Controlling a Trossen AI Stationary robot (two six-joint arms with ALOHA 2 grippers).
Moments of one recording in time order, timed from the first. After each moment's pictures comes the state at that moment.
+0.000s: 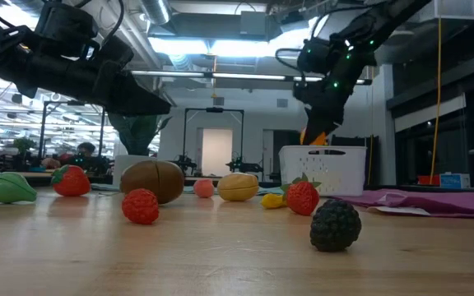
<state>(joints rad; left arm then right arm) 0.25 1.06 0.15 0.73 -0.07 0.06 -0.58 1.58 1.08 -0.54 -0.03 -0.11</state>
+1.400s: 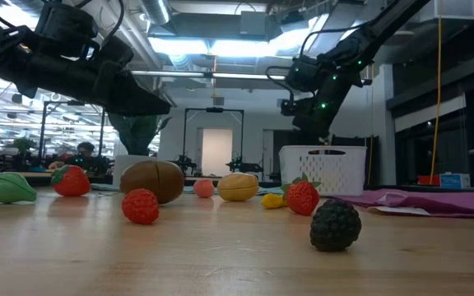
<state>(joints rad) 0.25 1.06 0.15 0.72 -0.07 0.06 -0.58 1.71 1.08 -0.38 -0.03 -0.24</state>
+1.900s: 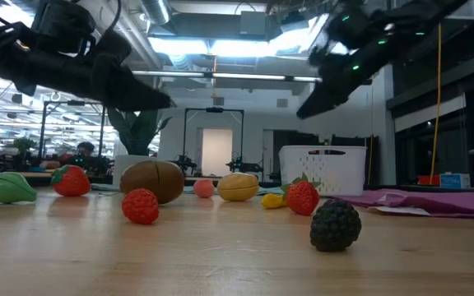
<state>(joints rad) 0.21 1.03 0.15 0.73 -0.06 0.06 -0.46 1.26 0.74 -0.06 -0.05 -0.19</state>
